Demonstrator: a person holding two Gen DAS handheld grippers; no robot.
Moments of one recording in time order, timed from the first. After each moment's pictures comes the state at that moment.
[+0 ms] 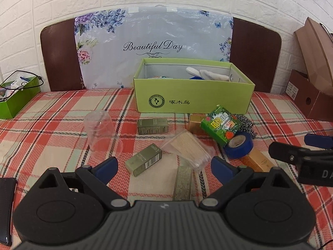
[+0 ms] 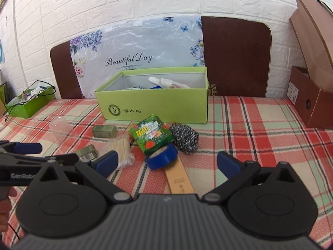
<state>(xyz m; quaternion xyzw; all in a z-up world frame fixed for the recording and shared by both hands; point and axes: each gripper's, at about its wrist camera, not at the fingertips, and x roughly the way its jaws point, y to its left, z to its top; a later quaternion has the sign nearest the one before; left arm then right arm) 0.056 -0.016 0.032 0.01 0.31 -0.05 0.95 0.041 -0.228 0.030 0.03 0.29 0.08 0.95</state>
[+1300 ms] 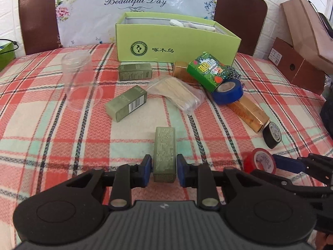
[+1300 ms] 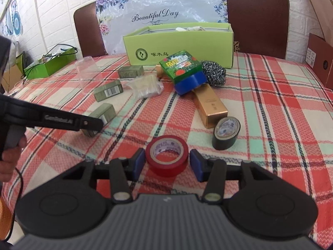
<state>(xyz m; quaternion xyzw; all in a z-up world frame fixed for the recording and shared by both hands) 0.044 0.001 -0.017 -0.01 0.39 -0.12 0.91 -0.014 -0.206 -0.035 0.01 0.35 0.14 0.92</state>
